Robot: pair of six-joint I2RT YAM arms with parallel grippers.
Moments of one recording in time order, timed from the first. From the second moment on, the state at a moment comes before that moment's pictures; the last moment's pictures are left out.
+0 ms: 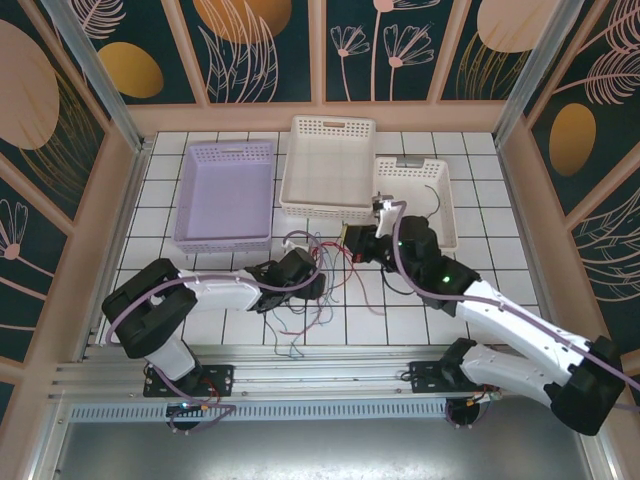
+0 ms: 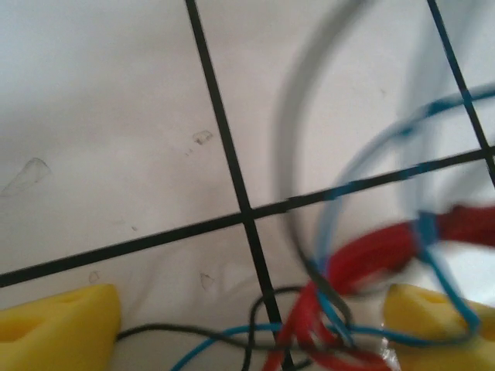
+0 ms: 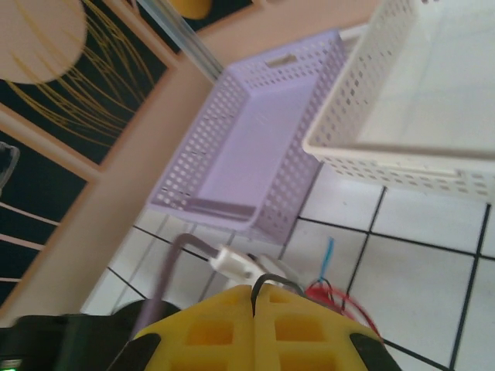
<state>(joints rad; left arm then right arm) -0.91 1.63 0.69 -0.03 -0.23 -0.63 0.80 0.96 0.75 -0.08 -0.05 0.63</state>
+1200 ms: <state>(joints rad) -0.92 1.55 0.59 0.21 -0.13 -0.57 0.81 0.85 1.26 -0.66 0.10 0.54</state>
